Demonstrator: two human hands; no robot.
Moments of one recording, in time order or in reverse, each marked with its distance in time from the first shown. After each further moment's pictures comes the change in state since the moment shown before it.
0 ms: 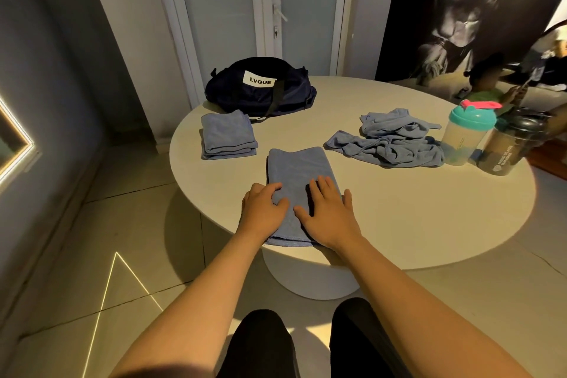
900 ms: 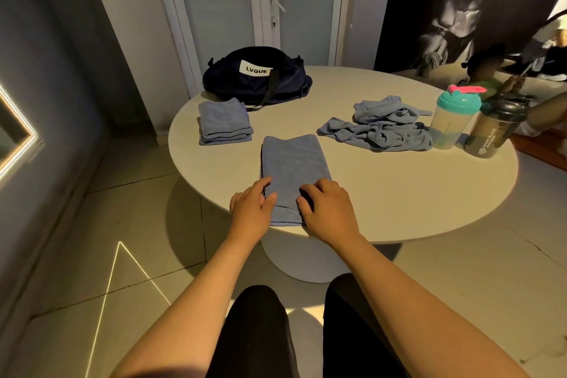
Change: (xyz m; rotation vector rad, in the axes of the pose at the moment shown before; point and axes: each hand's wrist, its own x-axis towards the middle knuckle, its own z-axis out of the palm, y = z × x) left_hand -0.057 -0.004 0.000 0.004 0.115 0.113; right_hand -0.045 0.009 0.001 0.023 0.277 -0.103
